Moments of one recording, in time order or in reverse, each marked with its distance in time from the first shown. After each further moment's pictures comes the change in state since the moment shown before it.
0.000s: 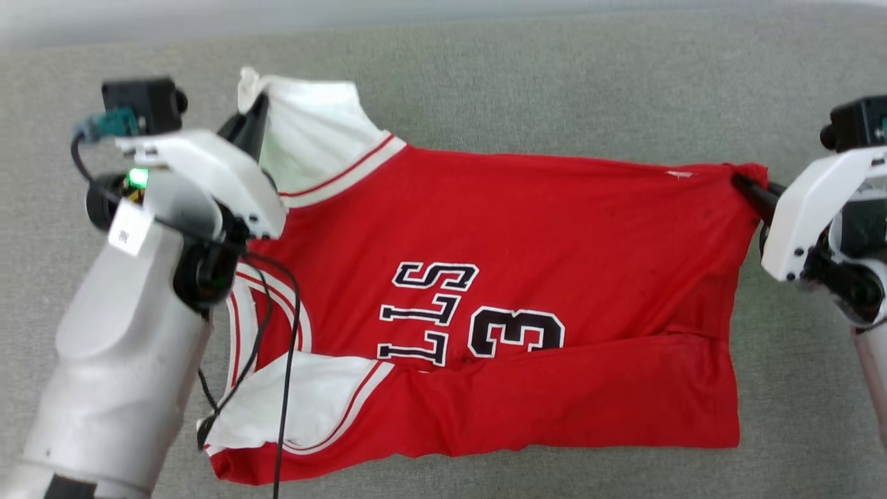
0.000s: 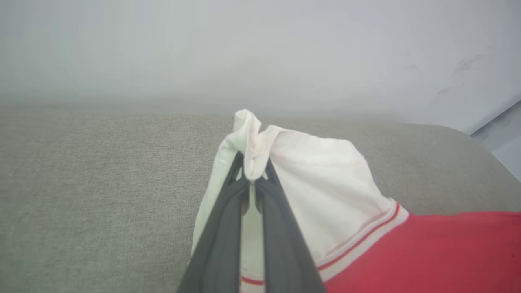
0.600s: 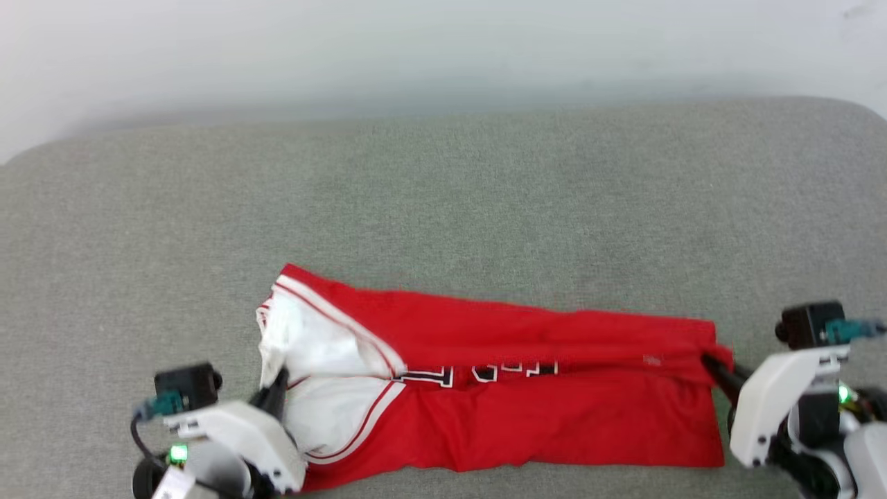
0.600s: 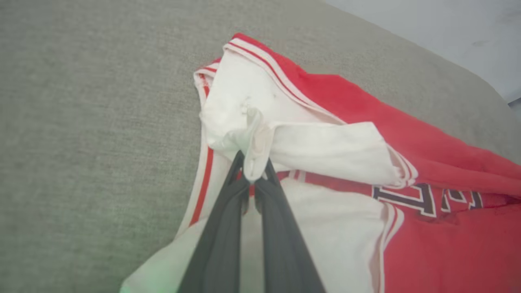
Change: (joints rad) left arm 0.630 0.019 0.005 -0.250 -0.080 0.128 -0.069; right arm 0.466 0.049 -0.044 -0.192 -0.052 0.000 -0.099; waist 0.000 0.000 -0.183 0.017
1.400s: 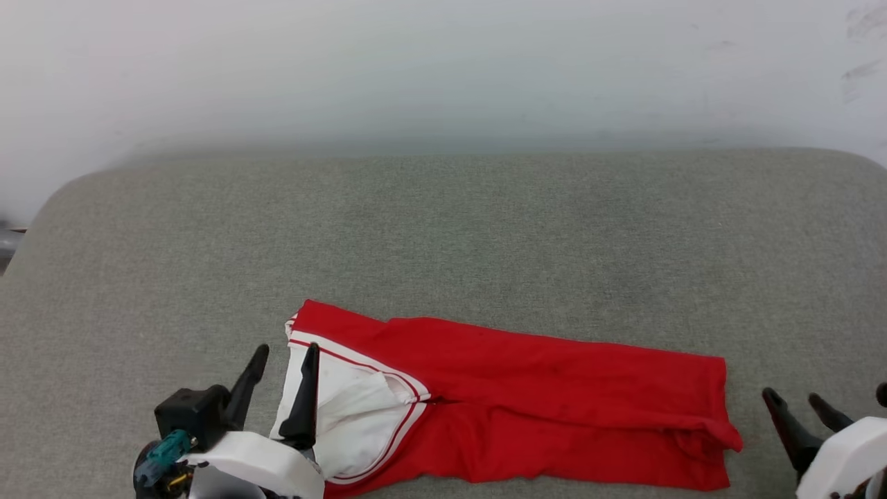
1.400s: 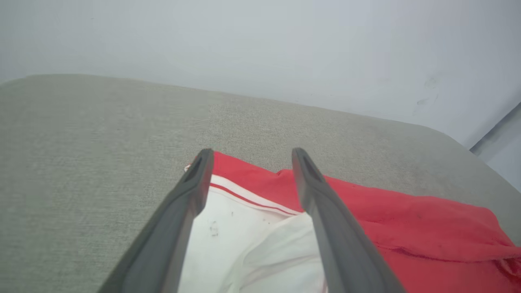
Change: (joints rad) left arm 0.130 0.011 -0.029 -0.238 0.153 0.042 -0.207; right arm 0.262 0.084 -0.270 -0.190 -0.041 0.000 -0.093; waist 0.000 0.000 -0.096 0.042
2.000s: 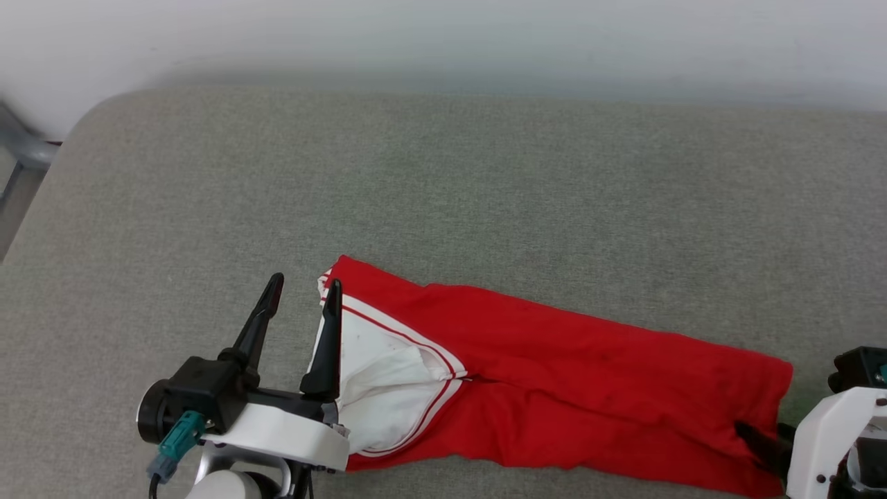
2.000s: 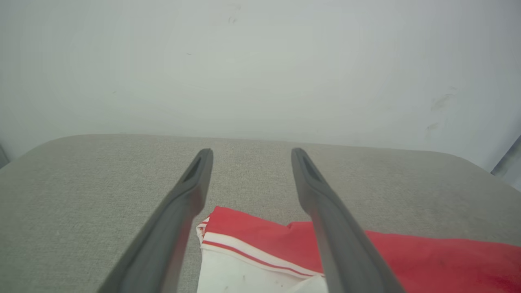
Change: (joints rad) left arm -0.063 -0.018 0.004 -0.183 0.170 0.037 -0.028; right arm -0.083 -0.070 0.093 0.094 0.063 0.000 0.386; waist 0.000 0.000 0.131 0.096
